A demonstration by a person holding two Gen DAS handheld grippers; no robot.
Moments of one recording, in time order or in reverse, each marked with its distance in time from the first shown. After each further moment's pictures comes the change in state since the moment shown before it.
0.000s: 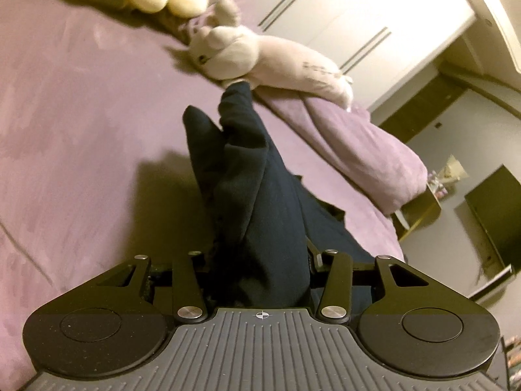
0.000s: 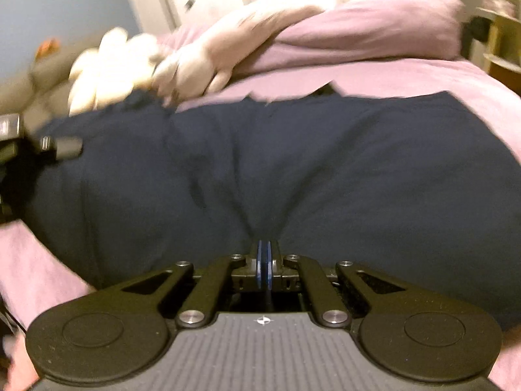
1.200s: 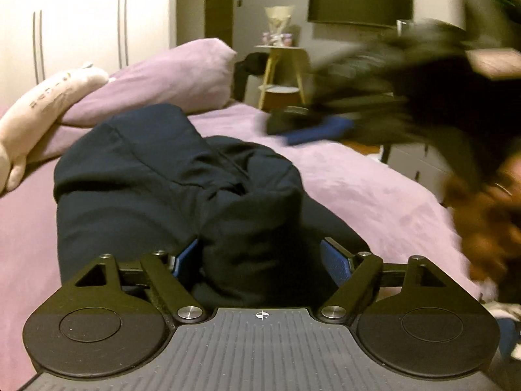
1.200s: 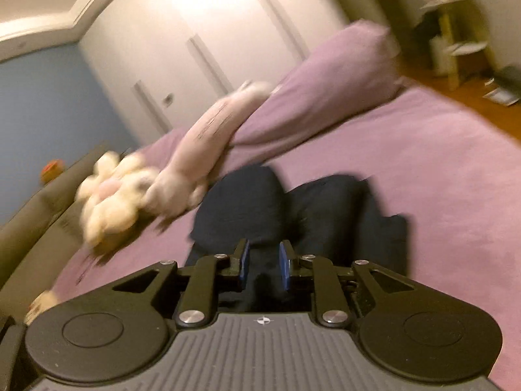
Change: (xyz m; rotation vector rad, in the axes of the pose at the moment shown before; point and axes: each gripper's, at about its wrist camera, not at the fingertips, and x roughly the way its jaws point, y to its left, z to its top) left arm 0.064 -0.228 -0.200 0.974 0.127 -0.230; right arm -0.090 -0.141 0.062 0.231 -0.187 0.140
